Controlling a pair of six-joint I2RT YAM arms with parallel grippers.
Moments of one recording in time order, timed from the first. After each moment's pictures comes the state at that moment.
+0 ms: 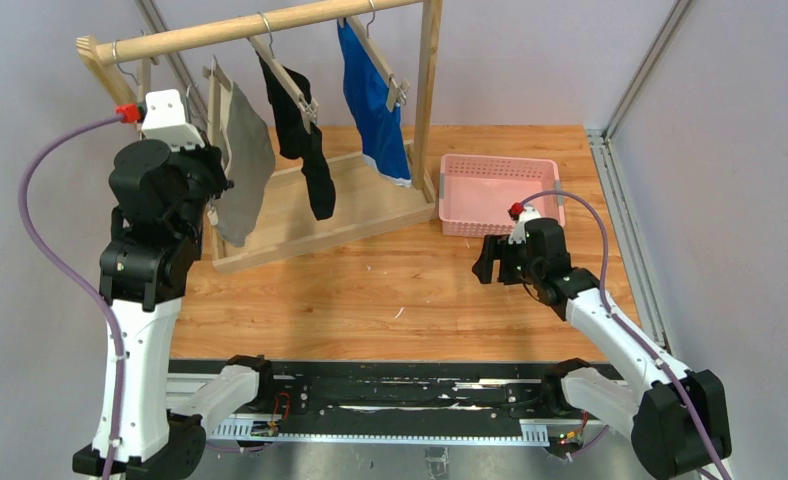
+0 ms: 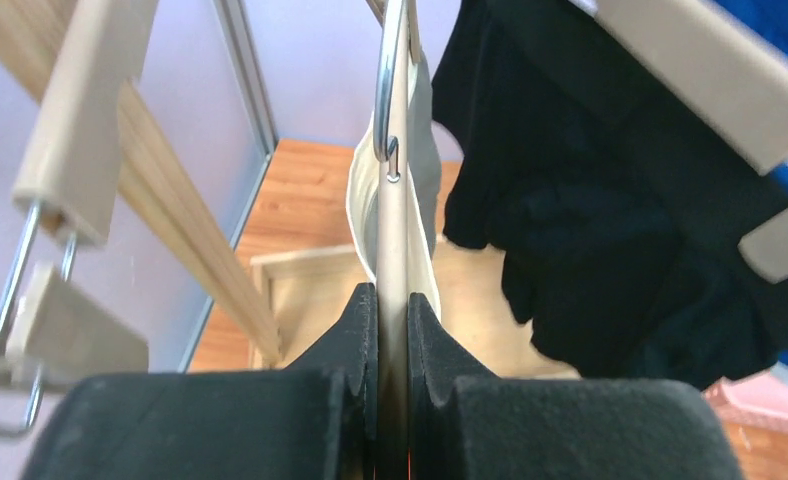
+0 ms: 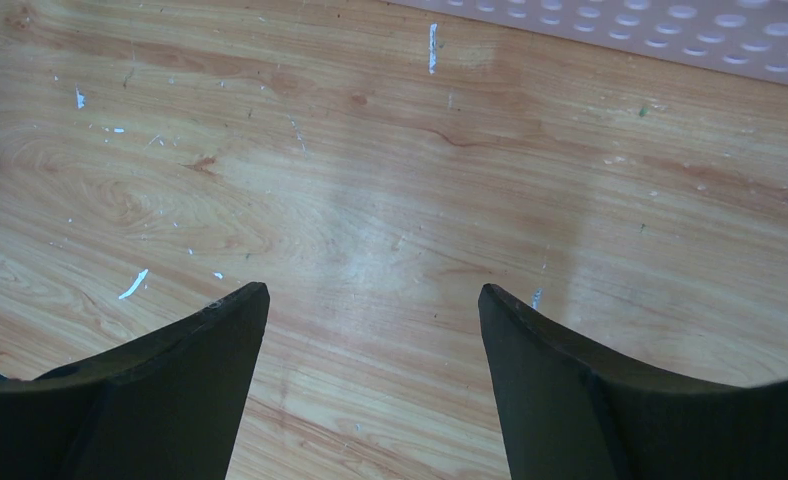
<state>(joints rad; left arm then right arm) -0.15 1.01 1.62 -0.70 -0.29 -0.10 0.33 1.00 0.58 -0.28 -0.15 0.26</state>
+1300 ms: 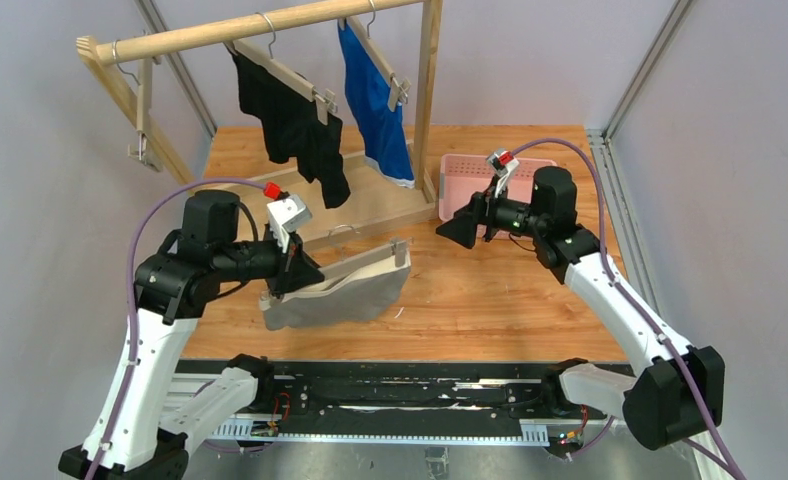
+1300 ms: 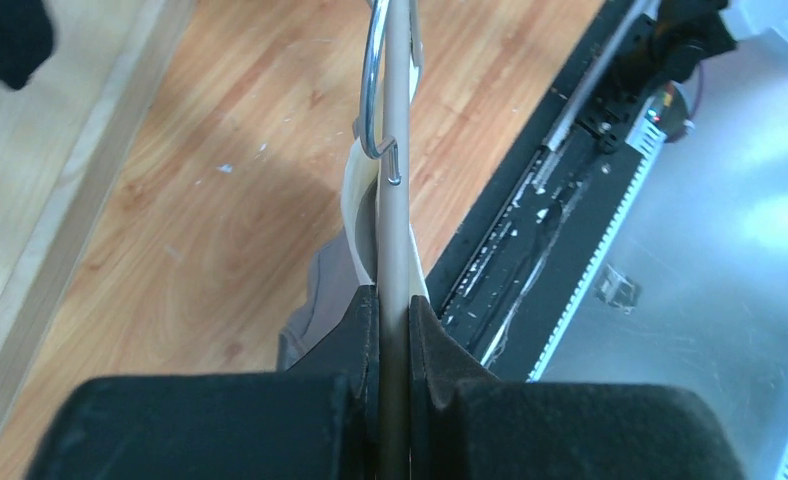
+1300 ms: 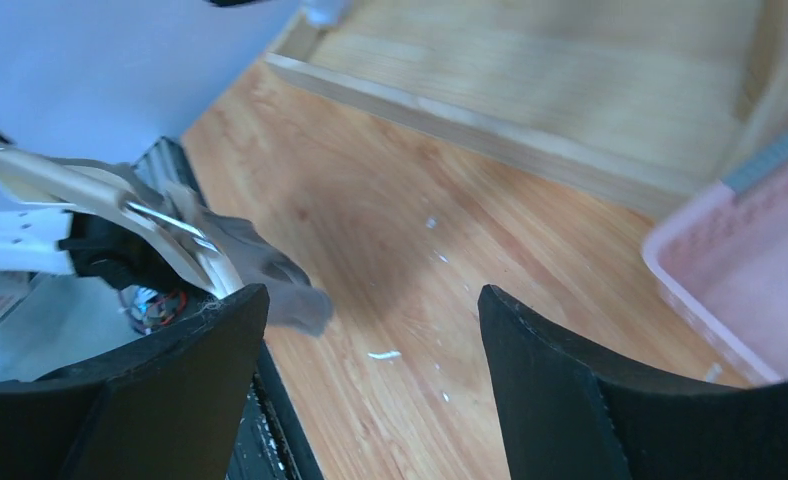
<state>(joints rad) -0.29 0.85 1.28 -1.12 0.65 0.20 0.33 1.16 0.91 -0.11 -0.71 0.24</state>
